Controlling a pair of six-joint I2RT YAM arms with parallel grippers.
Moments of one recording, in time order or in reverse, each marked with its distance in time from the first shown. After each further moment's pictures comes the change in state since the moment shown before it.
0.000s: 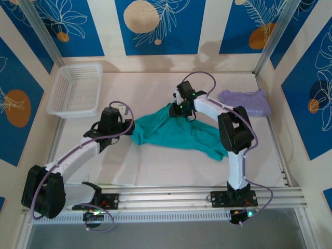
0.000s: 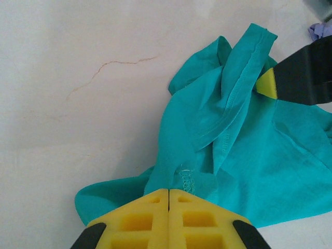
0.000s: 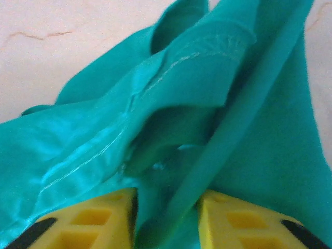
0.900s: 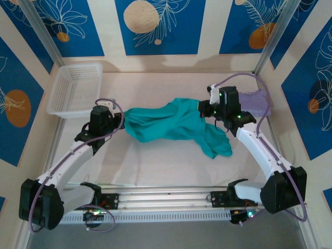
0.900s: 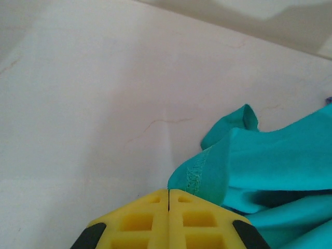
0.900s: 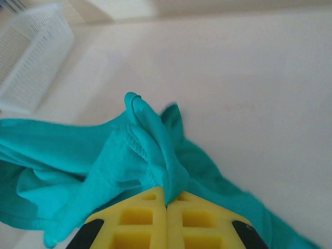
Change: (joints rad) left arm 0.084 -0.105 -0.008 0.027 -0.119 -0.024; right arm -0.182 -0.834 -0.543 0.205 -0.031 -0.050
